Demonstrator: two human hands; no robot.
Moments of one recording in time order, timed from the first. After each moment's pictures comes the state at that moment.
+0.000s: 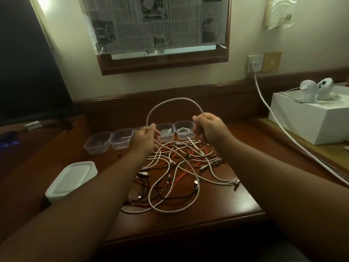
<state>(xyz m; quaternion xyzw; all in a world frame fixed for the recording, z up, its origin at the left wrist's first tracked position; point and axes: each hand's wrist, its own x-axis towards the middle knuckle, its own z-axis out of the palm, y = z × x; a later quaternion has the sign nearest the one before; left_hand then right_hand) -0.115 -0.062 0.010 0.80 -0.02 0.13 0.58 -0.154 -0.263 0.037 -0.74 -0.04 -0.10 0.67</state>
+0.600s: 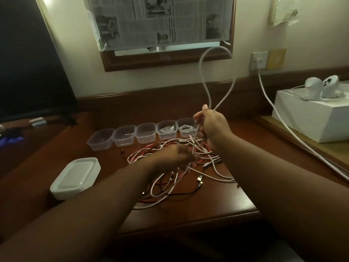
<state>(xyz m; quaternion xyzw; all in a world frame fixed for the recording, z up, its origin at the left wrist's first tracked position) -0.163 -0.090 0.007 0.86 -0.19 -0.20 0.43 -0.151 -0.243 0.042 -0.67 0.05 -0.12 0.73</state>
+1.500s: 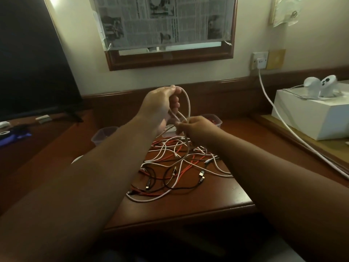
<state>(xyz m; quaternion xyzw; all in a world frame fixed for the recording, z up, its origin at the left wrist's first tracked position) -0.166 -0.091 0.102 0.66 -0.12 0.07 0.74 -0.186 -0.216 0.052 -0.84 -0.08 0.00 0.54</state>
